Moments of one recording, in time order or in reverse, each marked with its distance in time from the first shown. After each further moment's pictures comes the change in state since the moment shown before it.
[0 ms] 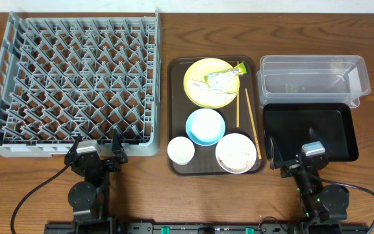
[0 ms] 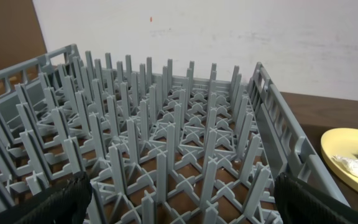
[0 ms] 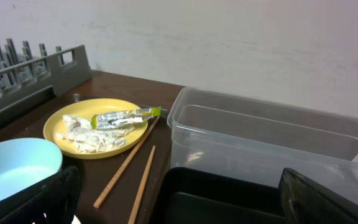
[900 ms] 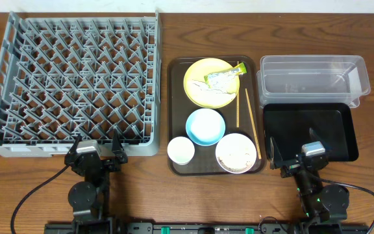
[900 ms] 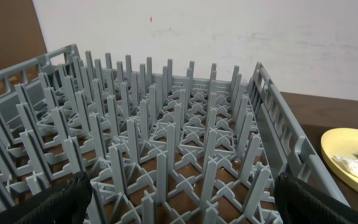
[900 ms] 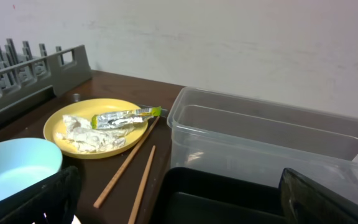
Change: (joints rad) left arm 0.000 0.000 0.000 0.000 0.000 0.000; right arm 0.000 0.000 0.000 0.000 0.000 0.000
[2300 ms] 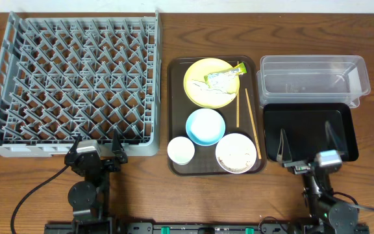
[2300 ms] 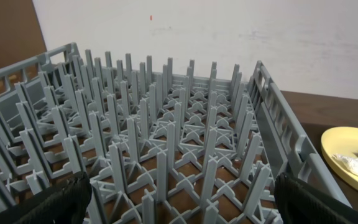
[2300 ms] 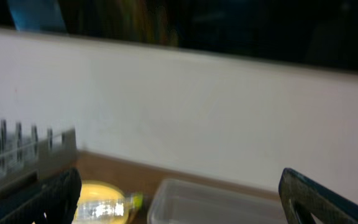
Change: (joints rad) left arm 0.000 0.005 0.002 -0.003 0.000 0.000; right arm 0.000 0.000 0.001 0.361 0.019 0.000
